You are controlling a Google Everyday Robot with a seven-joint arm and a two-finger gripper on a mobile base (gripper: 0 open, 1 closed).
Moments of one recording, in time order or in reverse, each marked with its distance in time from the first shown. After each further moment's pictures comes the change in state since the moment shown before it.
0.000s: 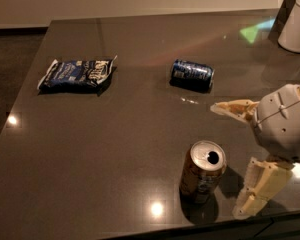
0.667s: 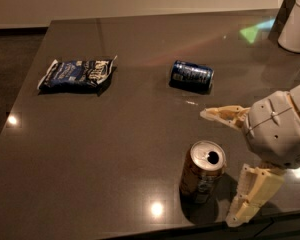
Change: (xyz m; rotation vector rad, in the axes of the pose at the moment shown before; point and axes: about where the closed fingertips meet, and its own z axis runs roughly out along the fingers) arm -0.012 0.010 0.012 -0.043 -0.056 -0.036
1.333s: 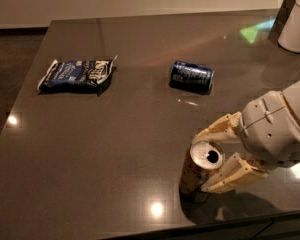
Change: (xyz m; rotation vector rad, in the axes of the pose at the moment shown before) arm -0.006 -0.001 0.006 -0.017 -0.021 0.007
